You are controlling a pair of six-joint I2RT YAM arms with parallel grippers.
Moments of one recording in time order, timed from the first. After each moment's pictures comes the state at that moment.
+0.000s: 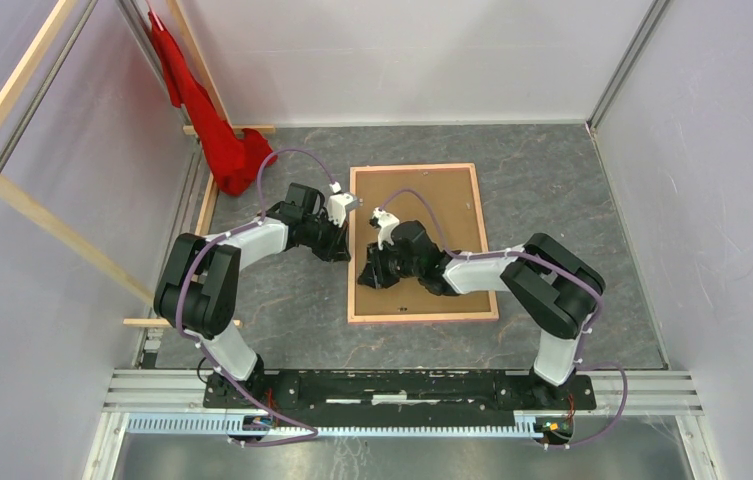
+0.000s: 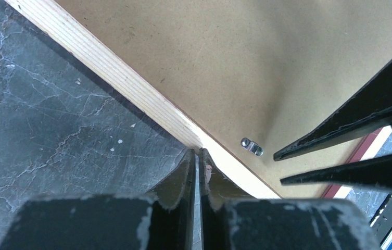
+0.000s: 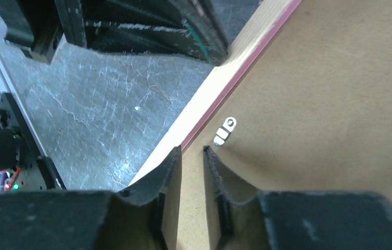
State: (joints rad) left arm -0.32 1.69 0.93 -0.25 0.55 0.22; right arm 0.85 1.84 0.87 0.39 -0.28 0.48
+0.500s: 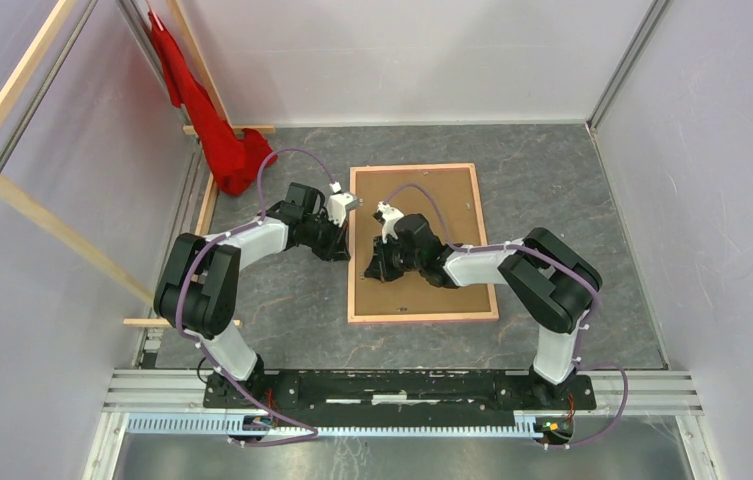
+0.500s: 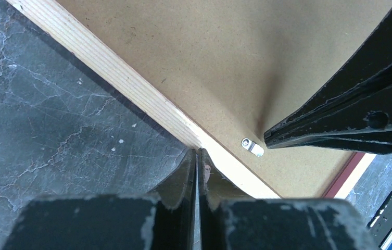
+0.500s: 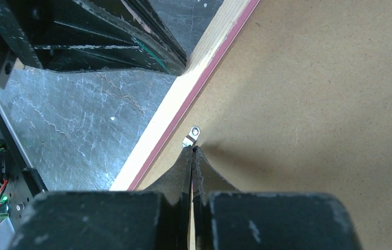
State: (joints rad) left arm -0.32 1.69 0.93 -0.26 0.55 0.22; right arm 0.79 1.85 0.90 0.33 -0.28 0.46
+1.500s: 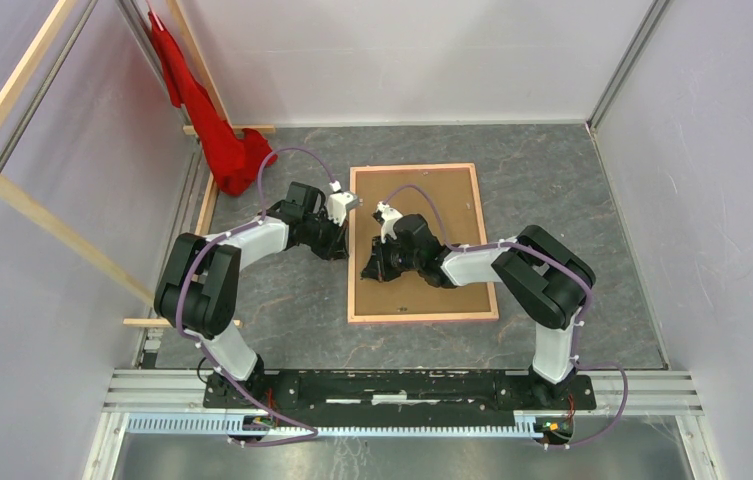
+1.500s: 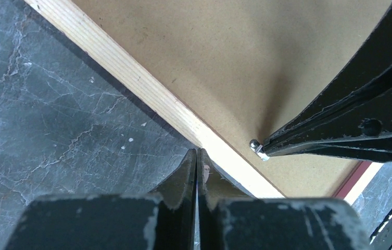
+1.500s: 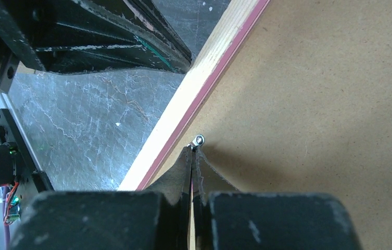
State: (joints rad) left arm -0.32 1.69 0.94 -0.26 0.53 0.22; right arm 0.79 1.90 0.91 0.38 -0.31 0.50
